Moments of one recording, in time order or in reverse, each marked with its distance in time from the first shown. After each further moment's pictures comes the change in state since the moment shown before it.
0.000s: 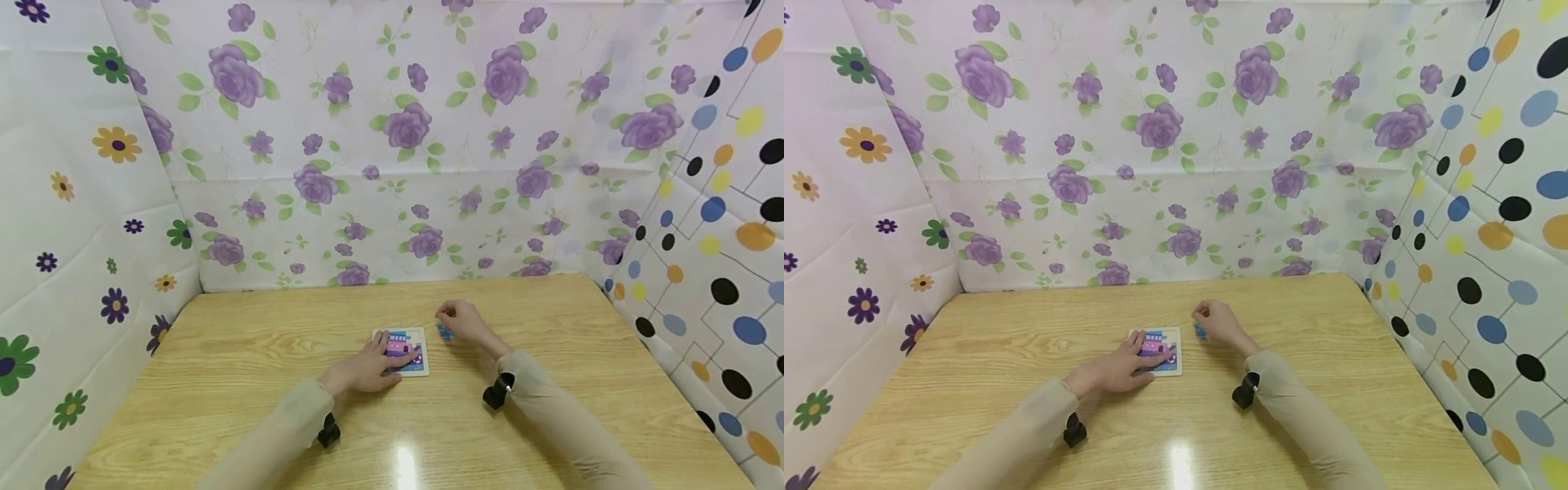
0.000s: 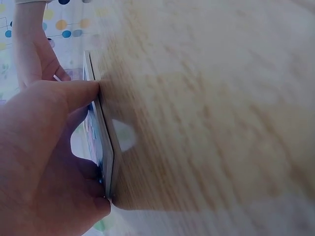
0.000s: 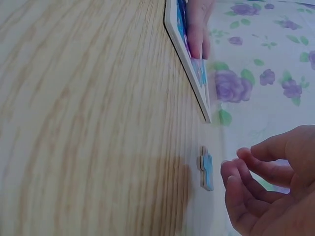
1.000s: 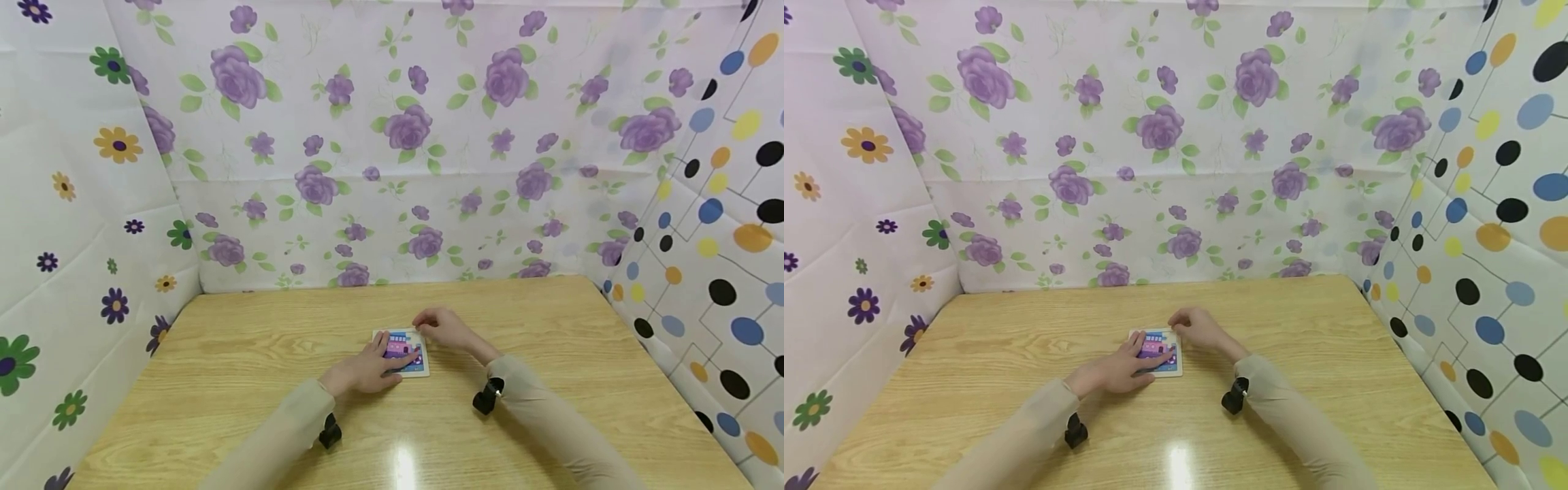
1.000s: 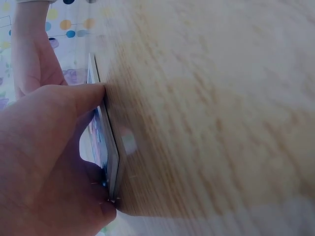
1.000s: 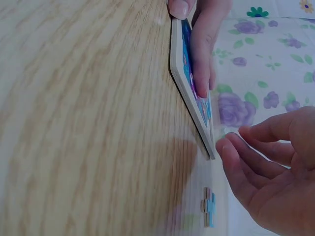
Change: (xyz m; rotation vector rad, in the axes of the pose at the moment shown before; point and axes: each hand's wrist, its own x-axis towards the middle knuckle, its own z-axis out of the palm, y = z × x) left_hand 0.001 0.000 0.002 0.026 -0.013 -0.030; right_hand 0.000 -0.021 0.020 0.063 -0.183 -0.168
